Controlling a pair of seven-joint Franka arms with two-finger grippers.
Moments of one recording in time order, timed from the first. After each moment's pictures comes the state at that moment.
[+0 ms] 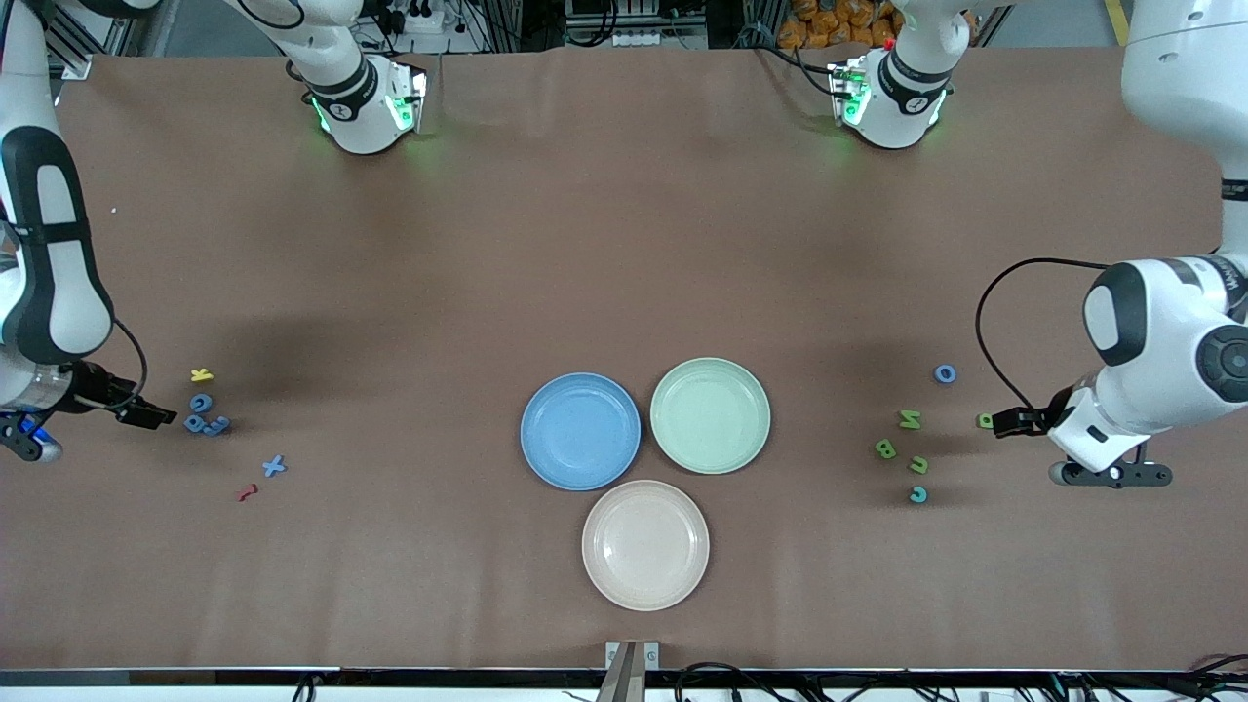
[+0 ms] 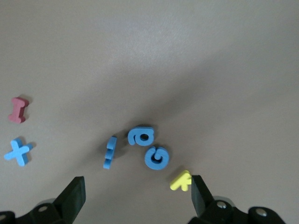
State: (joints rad) left arm 0.08 0.51 -0.04 -1.68 0.08 2.20 0.04; right arm -0.30 0.57 -0.07 -1.69 0.08 2.16 0.18
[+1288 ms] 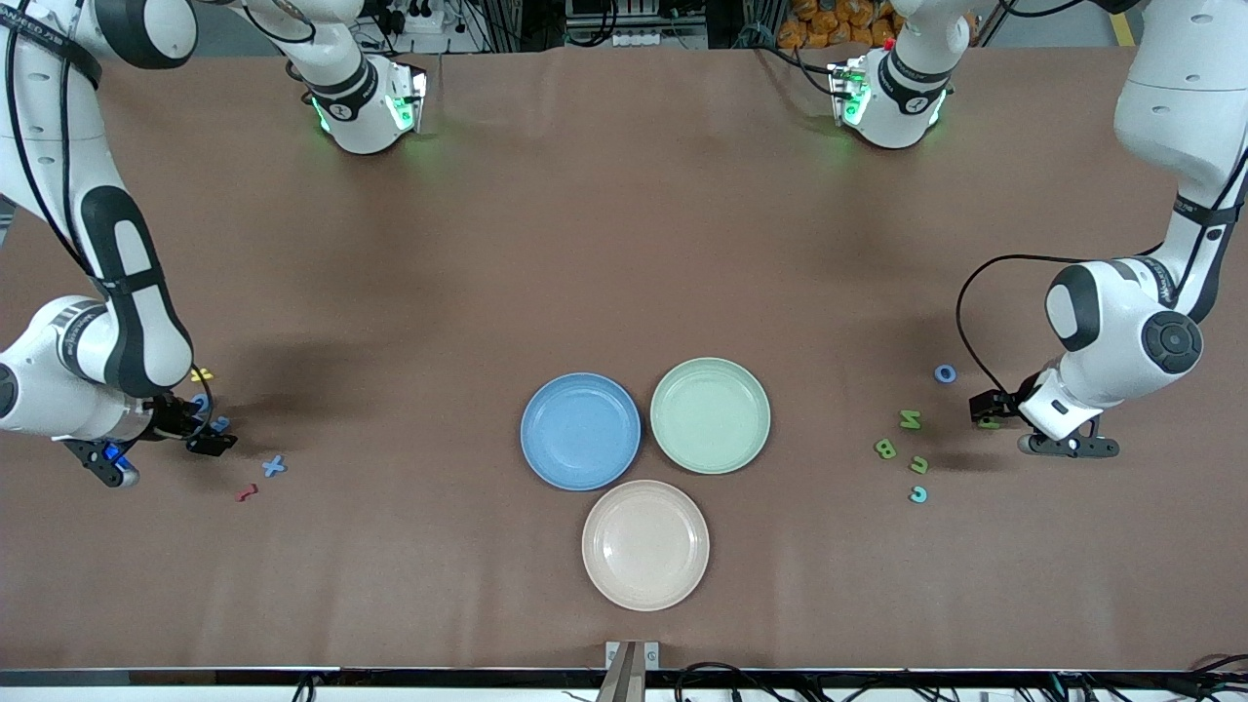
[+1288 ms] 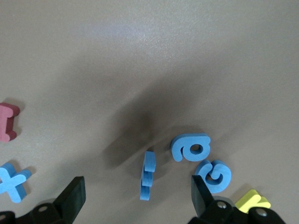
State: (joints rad) left arm 0.26 0.57 -0.14 -1.93 0.08 2.52 0.16; right arm -0.22 0.71 -0.07 -1.66 0.09 2.25 0.32
